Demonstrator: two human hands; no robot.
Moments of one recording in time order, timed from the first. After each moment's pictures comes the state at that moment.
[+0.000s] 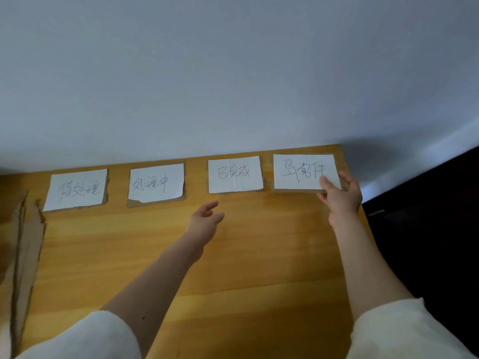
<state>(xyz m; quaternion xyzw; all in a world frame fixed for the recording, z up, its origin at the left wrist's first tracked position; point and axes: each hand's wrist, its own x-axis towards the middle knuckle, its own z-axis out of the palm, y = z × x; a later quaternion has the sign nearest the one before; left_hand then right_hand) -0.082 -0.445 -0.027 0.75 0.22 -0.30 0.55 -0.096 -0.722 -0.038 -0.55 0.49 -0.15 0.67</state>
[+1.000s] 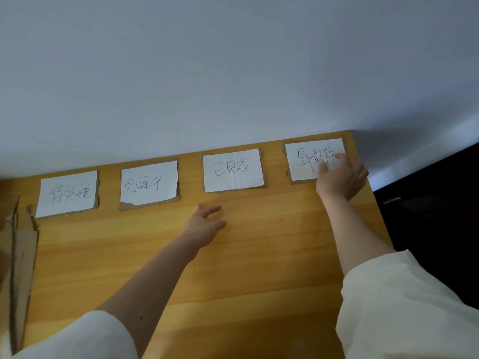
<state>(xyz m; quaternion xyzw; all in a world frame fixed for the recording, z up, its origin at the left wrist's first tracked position) -0.065 -0.452 -0.048 0.82 0.16 -0.36 0.42 -0.048 -0.746 -0.106 -0.86 0.45 -0.10 0.22</state>
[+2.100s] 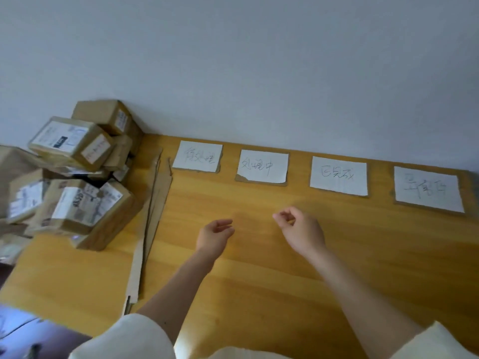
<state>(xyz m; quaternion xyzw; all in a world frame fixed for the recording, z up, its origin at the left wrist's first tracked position) -0.161 -0.246 -0.024 0.75 0.35 -0.19 0.54 -0.129 -0.453 -0.040 -0.89 0.06 0.16 0.41</state>
